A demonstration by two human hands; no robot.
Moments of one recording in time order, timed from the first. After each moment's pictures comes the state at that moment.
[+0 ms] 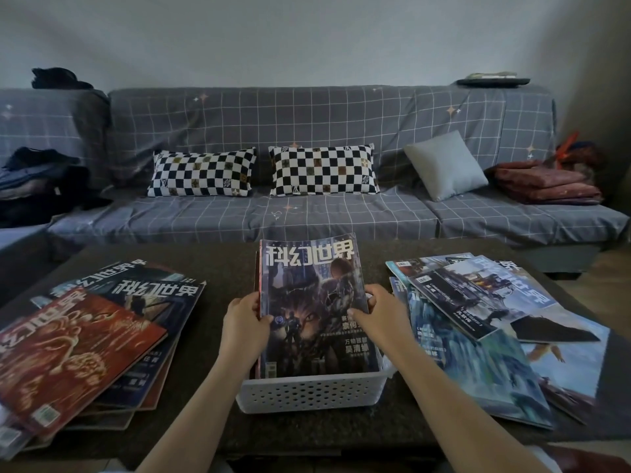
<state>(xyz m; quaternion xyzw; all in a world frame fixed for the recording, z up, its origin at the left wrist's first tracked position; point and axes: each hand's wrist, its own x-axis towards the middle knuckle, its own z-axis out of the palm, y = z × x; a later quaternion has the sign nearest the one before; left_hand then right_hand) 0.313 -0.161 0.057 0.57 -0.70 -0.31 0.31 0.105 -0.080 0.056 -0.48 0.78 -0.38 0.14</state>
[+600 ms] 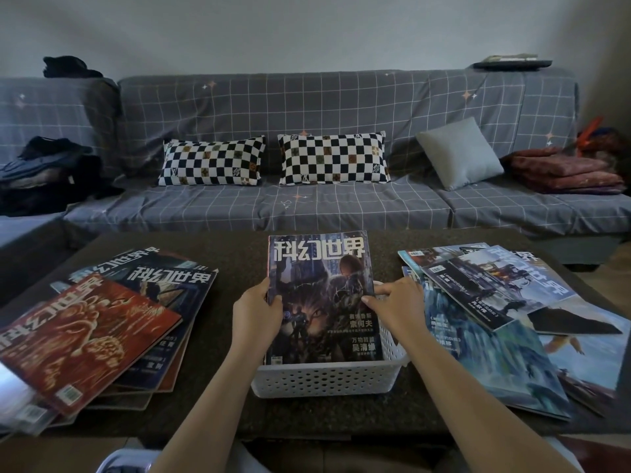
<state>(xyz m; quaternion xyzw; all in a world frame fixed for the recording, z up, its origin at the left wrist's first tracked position) 0.316 -0.158 0.057 0.55 -0.71 -0.28 0.34 0.100 -0.090 0.048 -0.45 0.83 -0.33 0.07</state>
